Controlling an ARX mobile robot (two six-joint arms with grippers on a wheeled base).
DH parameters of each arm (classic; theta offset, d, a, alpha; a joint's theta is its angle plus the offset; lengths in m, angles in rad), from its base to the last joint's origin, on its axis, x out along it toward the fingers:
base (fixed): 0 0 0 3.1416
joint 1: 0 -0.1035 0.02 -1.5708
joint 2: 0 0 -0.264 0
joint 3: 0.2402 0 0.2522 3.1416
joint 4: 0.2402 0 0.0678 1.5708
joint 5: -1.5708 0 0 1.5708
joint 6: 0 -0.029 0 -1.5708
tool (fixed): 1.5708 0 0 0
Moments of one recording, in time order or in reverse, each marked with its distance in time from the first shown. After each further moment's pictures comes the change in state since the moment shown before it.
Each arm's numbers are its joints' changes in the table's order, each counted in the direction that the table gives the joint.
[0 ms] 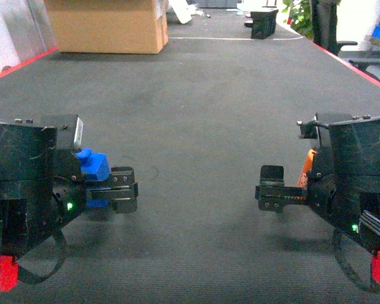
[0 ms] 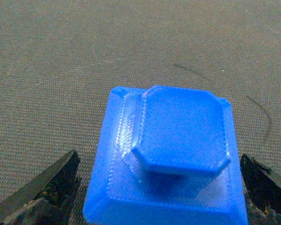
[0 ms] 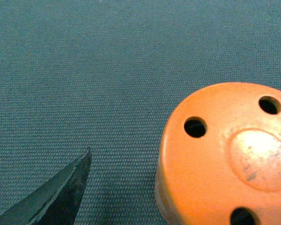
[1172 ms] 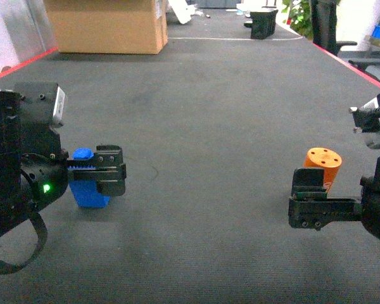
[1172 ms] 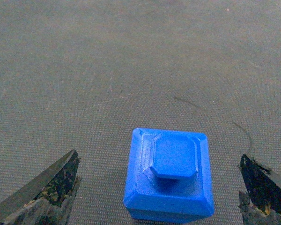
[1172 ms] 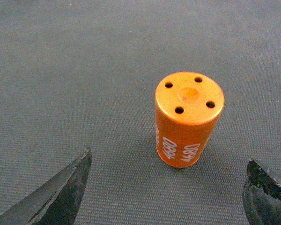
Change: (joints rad) left arm -0.006 0.156 -0.071 0.003 0.025 -0.060; right arm -0.016 0.291 -0.322 -0.163 0.072 0.056
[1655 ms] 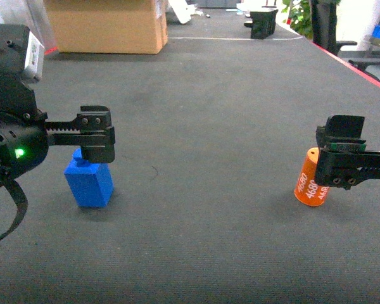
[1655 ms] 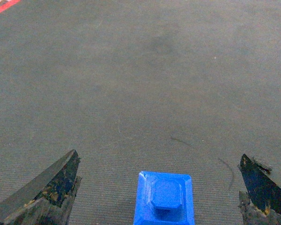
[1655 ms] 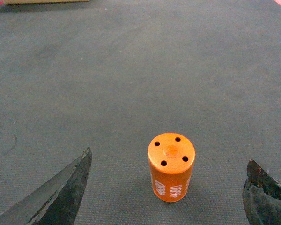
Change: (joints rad) left arm 0.005 0.158 -0.027 0.017 0.024 -0.045; right arm 0.013 0.204 -0.030 0.042 -0.002 0.010
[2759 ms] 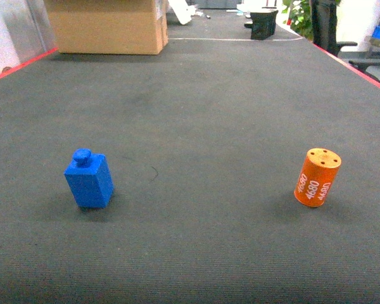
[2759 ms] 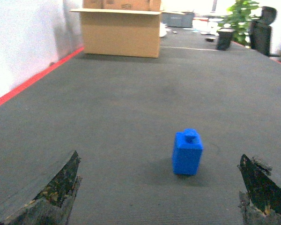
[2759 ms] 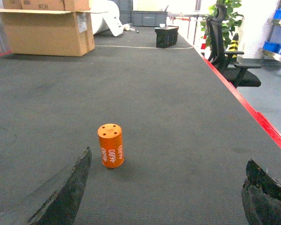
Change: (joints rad) left arm -0.268 1.739 -0.616 0.846 -0.281 -0.068; right arm 0.315 1.621 -0.462 0.904 0.233 0.158
